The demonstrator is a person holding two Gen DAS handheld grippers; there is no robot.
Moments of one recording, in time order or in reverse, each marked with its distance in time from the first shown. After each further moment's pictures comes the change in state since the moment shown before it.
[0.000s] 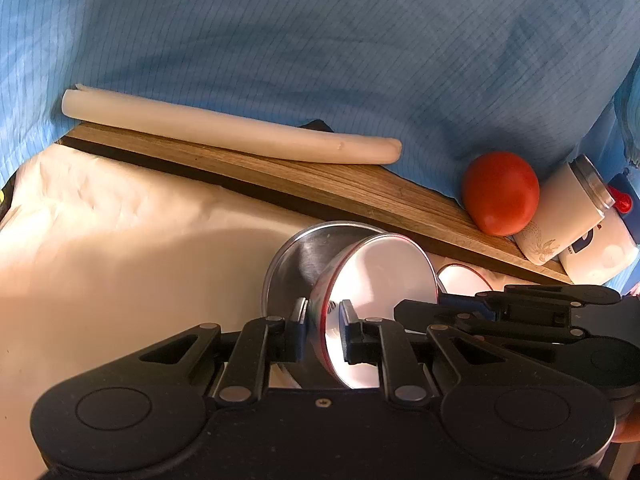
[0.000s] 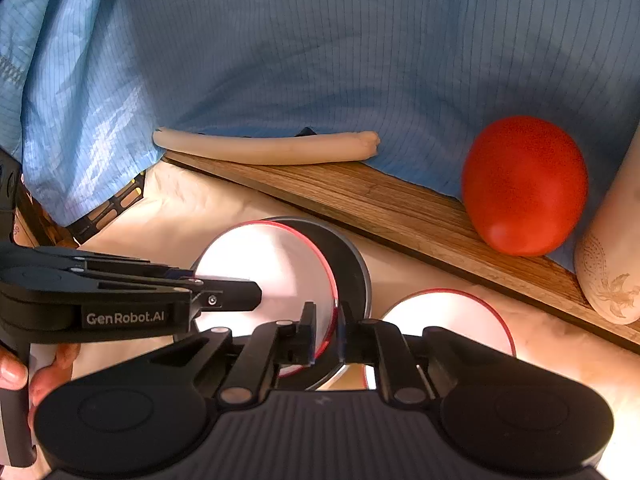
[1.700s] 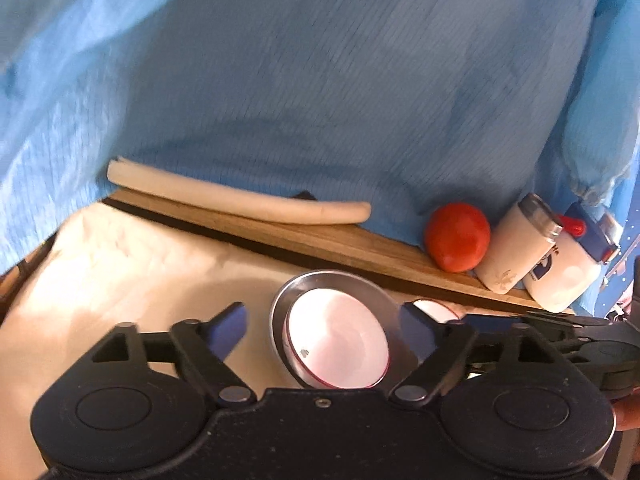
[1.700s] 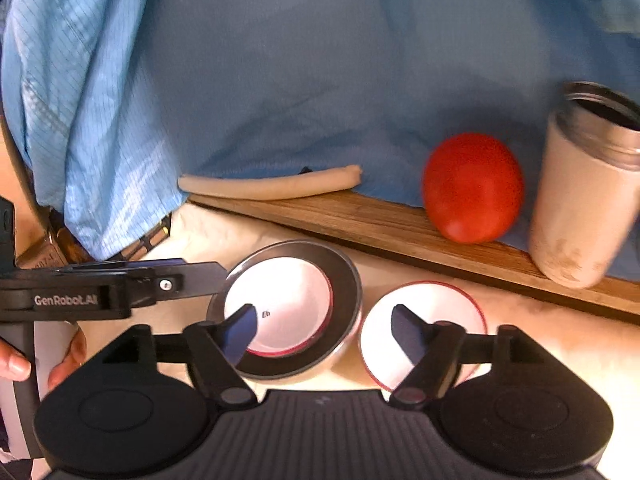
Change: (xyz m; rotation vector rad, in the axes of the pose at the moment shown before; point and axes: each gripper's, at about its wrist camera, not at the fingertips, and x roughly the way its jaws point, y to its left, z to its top) left arm -0.063 -0.004 -0.018 0.048 -0.219 -0.008; right arm -0.056 -0.023 -0.031 0.085 -0.172 0.062
